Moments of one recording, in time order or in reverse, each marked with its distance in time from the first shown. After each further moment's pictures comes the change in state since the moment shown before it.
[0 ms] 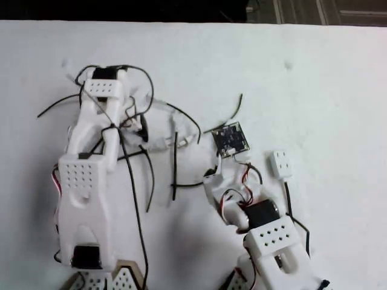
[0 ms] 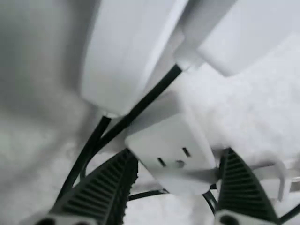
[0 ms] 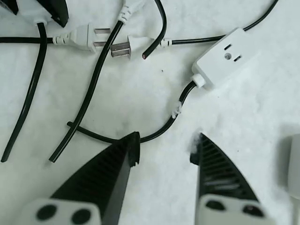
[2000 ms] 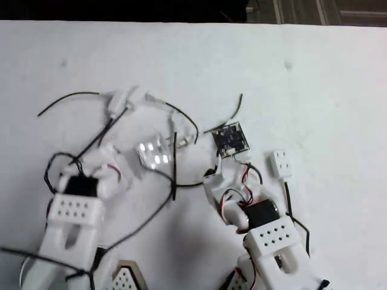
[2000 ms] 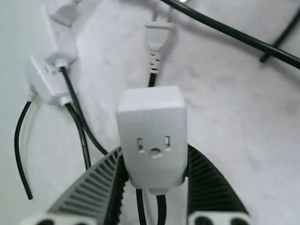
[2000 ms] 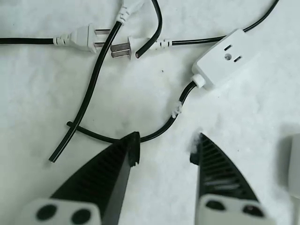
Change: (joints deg) left arm 4.6 -100.1 103.3 -42.5 -66.5; right arm 0.0 0.0 0.0 0.0 0.0
